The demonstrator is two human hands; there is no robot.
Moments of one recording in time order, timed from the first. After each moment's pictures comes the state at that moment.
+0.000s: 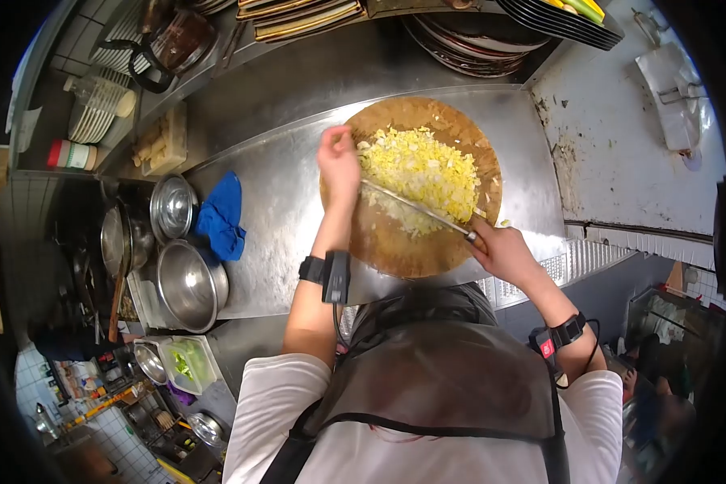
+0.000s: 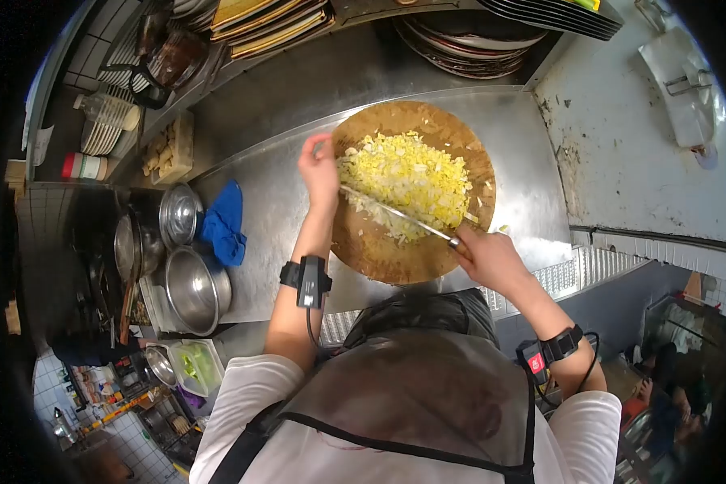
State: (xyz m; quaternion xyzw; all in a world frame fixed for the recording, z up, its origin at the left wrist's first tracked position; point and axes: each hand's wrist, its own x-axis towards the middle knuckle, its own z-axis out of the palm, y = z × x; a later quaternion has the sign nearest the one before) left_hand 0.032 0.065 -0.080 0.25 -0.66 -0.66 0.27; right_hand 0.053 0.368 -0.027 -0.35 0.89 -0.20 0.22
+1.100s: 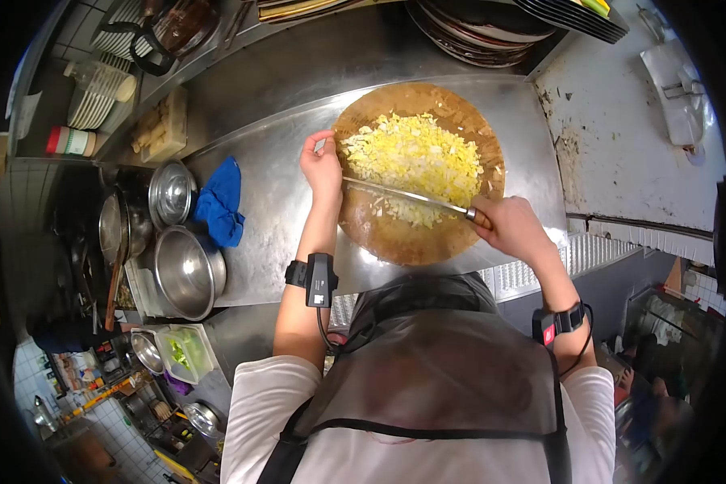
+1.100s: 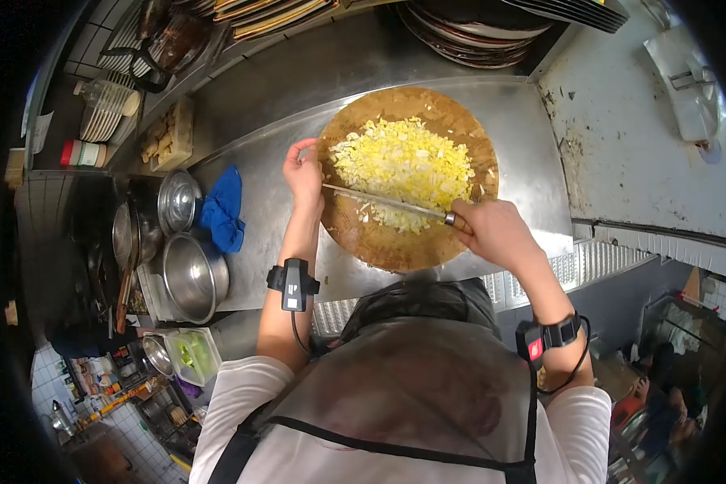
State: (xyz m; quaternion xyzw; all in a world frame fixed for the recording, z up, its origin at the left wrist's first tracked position) left_hand 0.069 0.049 -0.080 0.35 -0.59 -0.68 0.24; right_hand 0.031 0.354 0.003 -0.43 0.87 -0.17 0.16
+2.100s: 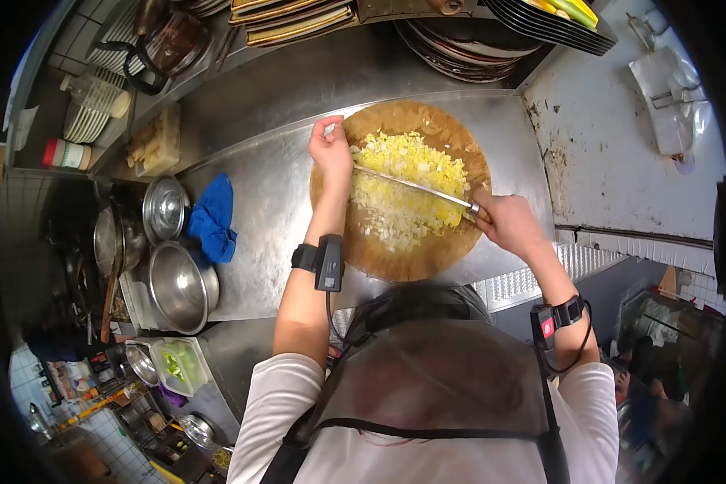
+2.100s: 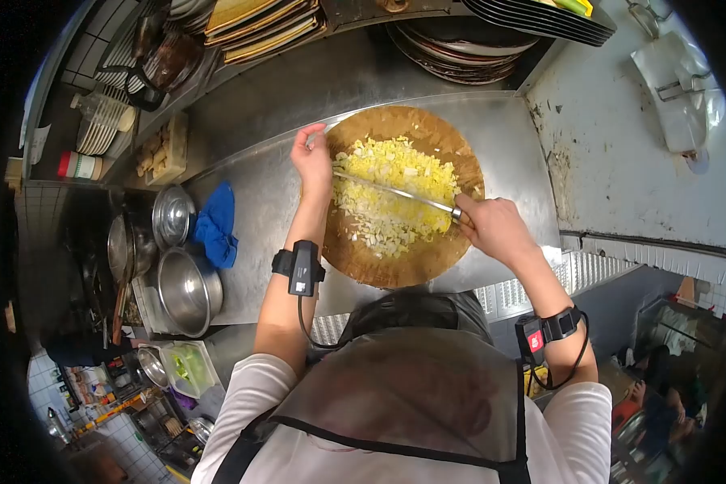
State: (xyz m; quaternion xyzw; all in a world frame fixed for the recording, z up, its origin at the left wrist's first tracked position) left_hand 0.005 0.060 -0.078 0.28 -0.63 -0.66 0.29; right_hand 0.002 0.366 -0.003 -0.39 0.90 -0.14 0.11
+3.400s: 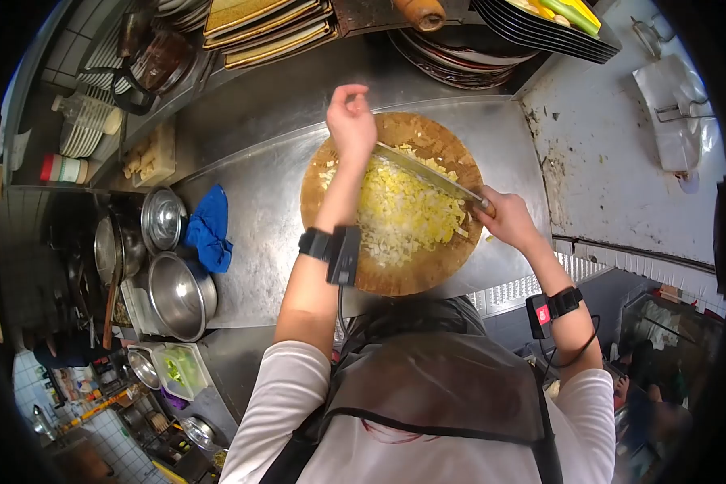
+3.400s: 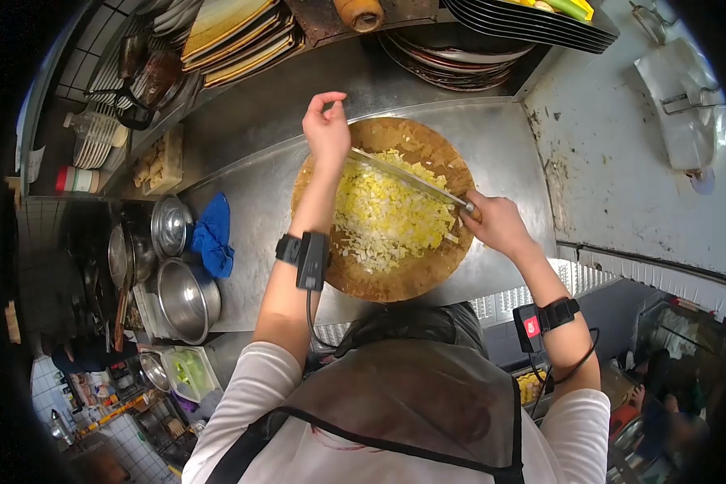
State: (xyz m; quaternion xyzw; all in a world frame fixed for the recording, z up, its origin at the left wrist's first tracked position) left_hand -0.067 0.089 -0.053 0.22 -0.74 -0.57 0.29; right_hand -0.044 0.388 -0.054 -0.33 0.90 -0.23 0.16
